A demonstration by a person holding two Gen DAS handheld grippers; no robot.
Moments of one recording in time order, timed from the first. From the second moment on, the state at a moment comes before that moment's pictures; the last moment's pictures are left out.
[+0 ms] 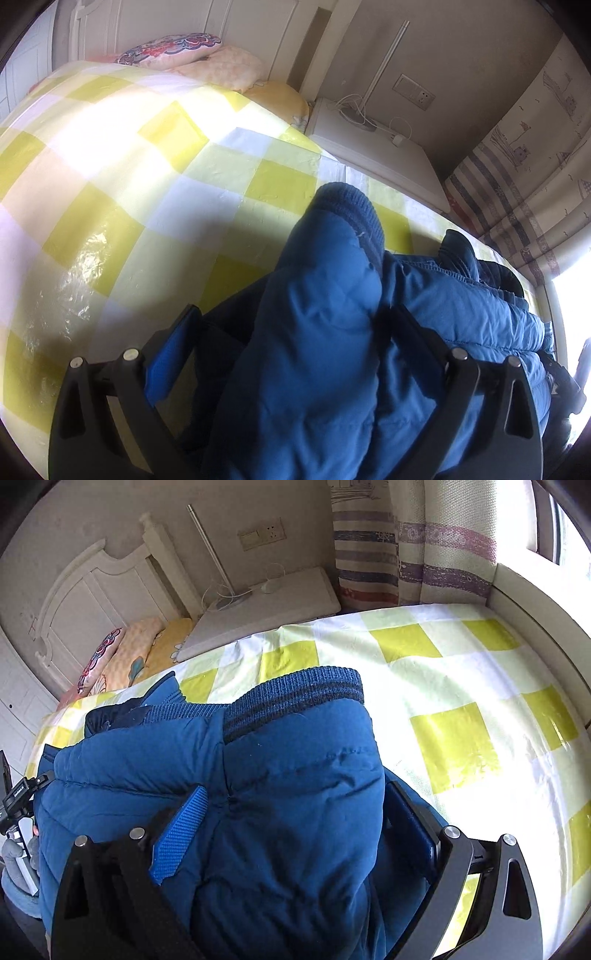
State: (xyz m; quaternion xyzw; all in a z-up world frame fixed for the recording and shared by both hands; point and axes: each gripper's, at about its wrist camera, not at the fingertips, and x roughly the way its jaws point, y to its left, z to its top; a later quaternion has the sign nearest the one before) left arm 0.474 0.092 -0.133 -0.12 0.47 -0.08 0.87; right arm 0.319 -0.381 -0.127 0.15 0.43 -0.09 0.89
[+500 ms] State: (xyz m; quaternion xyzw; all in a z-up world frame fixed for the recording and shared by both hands) left arm 0.368 -0.079 -0.093 0.08 0.42 -0.13 0.89; right arm 0.268 -0.176 -0.090 -0.11 0.39 0.02 0.91
